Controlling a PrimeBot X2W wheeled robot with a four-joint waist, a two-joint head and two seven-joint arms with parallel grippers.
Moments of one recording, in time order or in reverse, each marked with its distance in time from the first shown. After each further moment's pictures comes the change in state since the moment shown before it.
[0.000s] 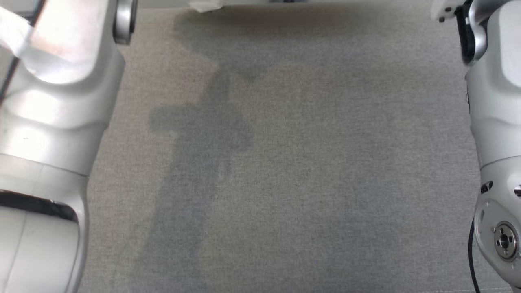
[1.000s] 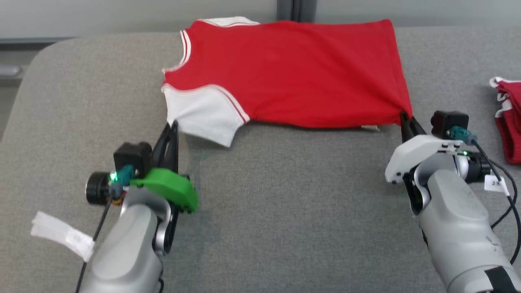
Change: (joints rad) left arm 0.813 -0.015 0.135 -0.205 -0.130 -0.087 -0.033; right arm 0.470 0.070 0.027 0.146 0.219 0.000 -0.127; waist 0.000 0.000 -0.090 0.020
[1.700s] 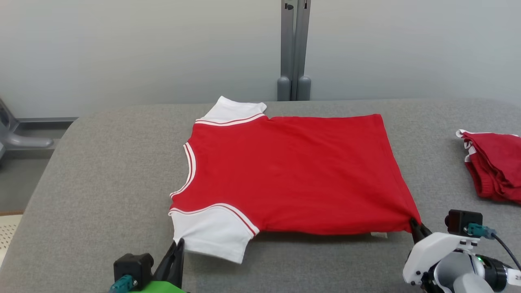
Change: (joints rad) left arm 0.632 0.164 -0.037 -0.657 -0.069 0.194 0.316; right arm 0.599 0.001 0.042 -0.544 0.213 0.000 0.338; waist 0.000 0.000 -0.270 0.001
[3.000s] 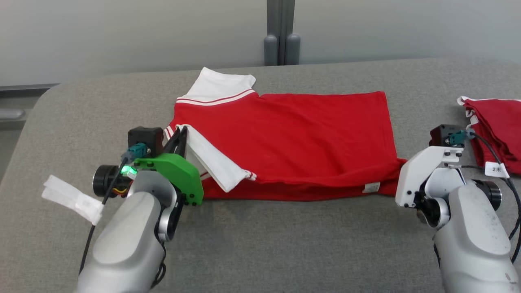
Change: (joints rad) left arm -0.644 -0.149 -0.022 0.616 0.009 -0.152 -0.057; right arm -0.332 0.011 -0.061 0.052 -0.142 0.000 0.458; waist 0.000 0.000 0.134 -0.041
